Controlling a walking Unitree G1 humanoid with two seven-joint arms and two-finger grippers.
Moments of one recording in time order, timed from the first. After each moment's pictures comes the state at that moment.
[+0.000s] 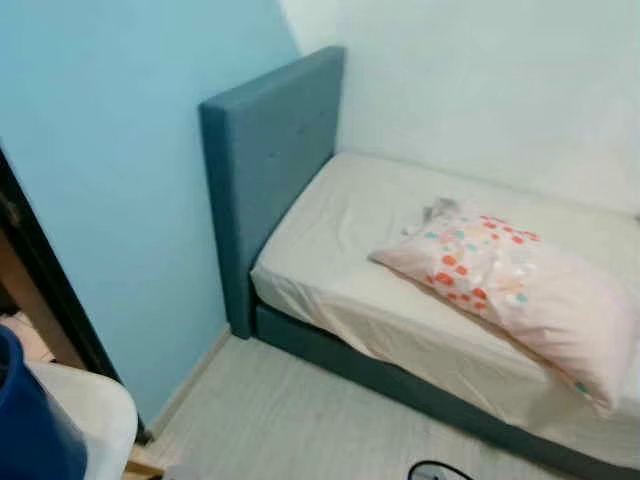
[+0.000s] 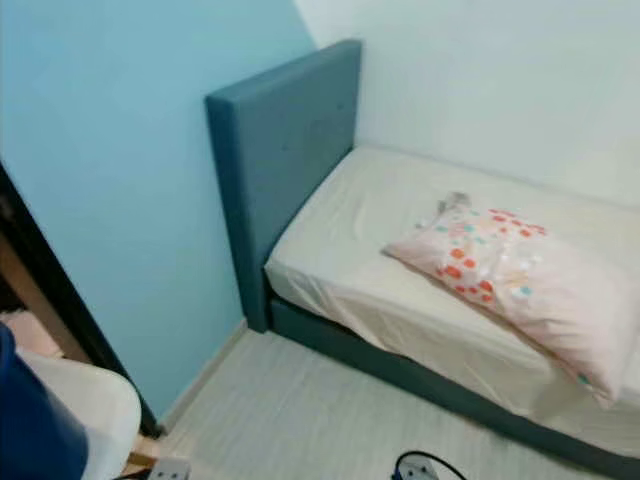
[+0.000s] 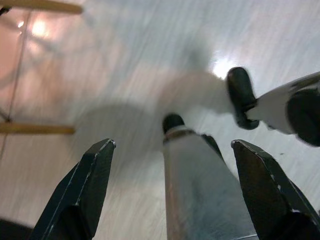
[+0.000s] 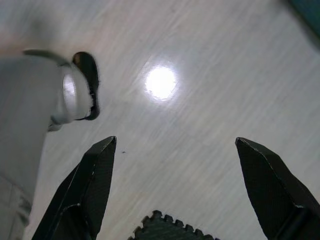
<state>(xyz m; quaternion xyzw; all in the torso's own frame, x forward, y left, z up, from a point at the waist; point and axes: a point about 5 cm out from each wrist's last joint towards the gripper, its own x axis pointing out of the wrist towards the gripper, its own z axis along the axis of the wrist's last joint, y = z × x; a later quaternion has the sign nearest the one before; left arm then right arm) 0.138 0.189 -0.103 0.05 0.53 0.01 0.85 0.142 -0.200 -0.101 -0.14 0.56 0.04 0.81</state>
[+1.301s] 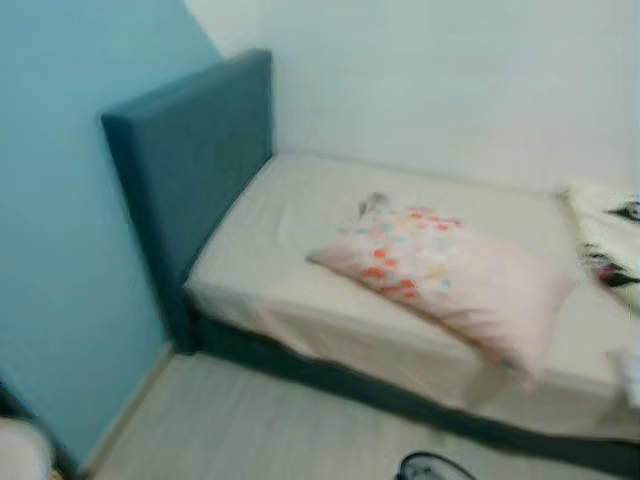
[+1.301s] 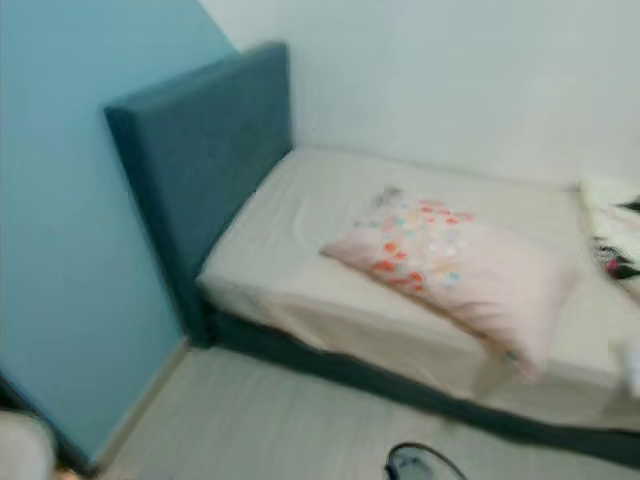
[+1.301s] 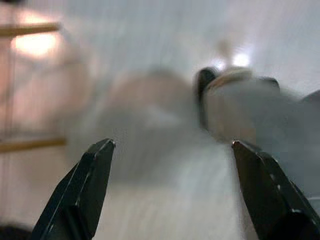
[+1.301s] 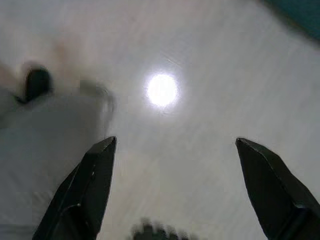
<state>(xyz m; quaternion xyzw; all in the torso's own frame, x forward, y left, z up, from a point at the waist) 0.129 0.205 -0.104 0.04 0.54 0.01 0.84 0.145 -0.193 -0.101 -0.13 0.55 0.05 0.82</state>
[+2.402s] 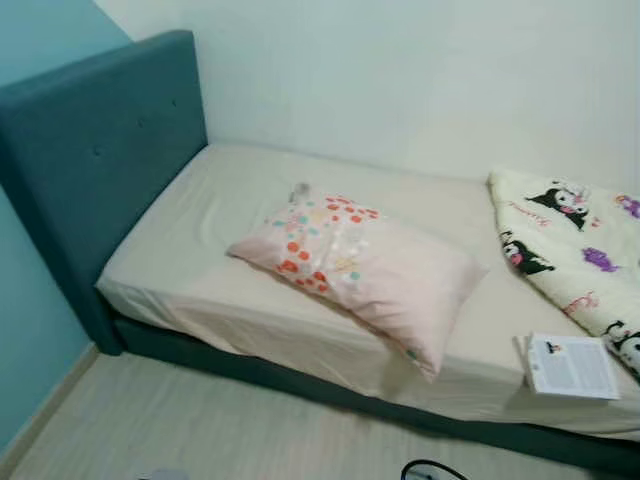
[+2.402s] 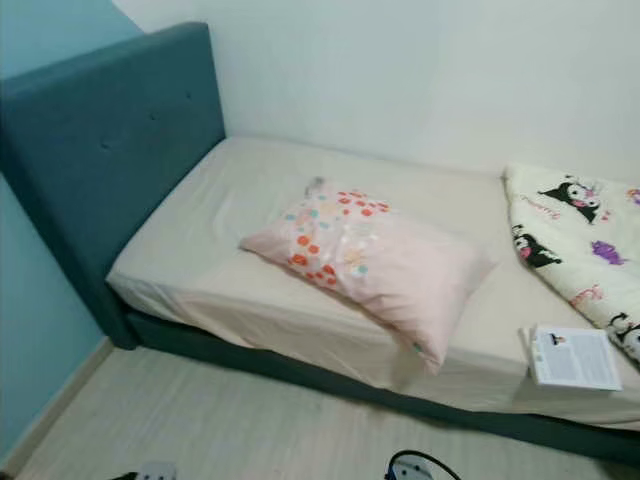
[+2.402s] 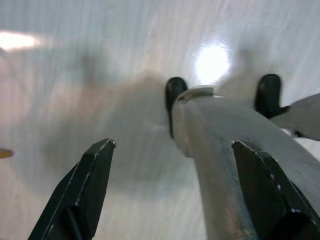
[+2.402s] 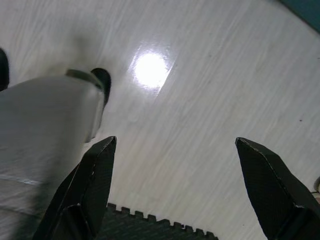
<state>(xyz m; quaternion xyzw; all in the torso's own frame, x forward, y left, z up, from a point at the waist) 0.135 0.200 -0.102 0.03 0.53 0.01 0.85 0.146 -0.200 -0.100 -0.14 0.56 0.04 0.82</state>
